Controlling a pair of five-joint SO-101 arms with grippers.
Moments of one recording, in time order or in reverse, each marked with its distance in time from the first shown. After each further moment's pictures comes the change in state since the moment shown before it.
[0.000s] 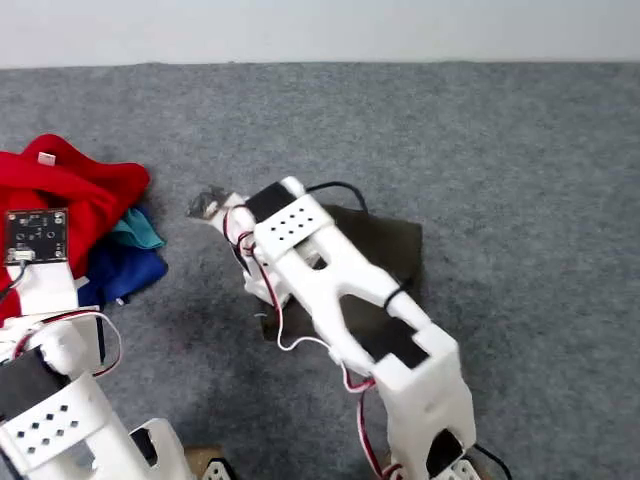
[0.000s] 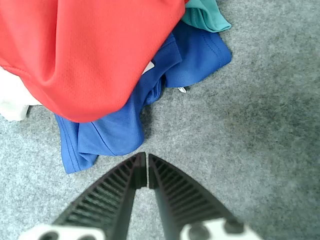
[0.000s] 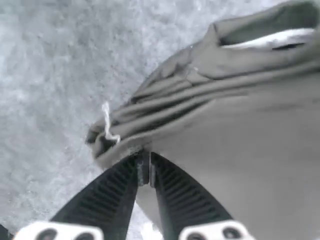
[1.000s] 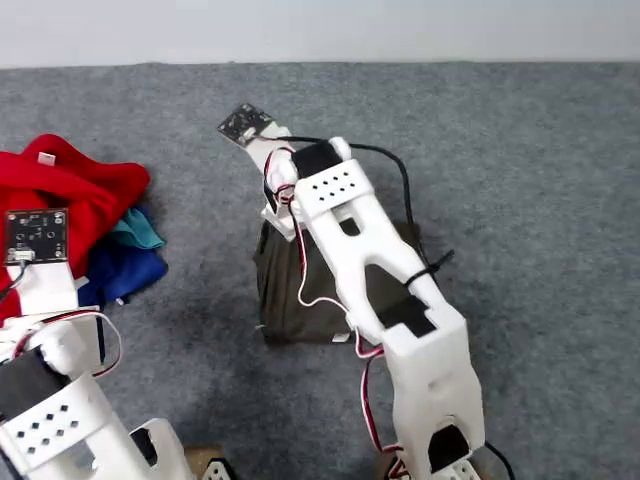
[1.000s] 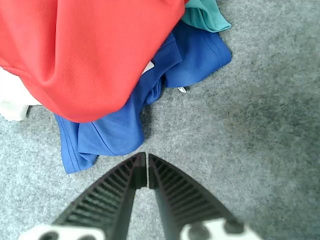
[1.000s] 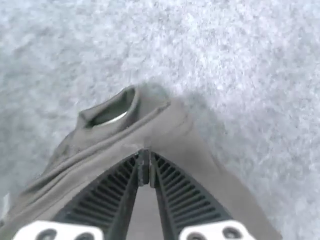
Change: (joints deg) left arm 0.0 0.0 0.0 0.0 0.0; right arm 10.8 6.8 -14.9 -12.4 -0.1
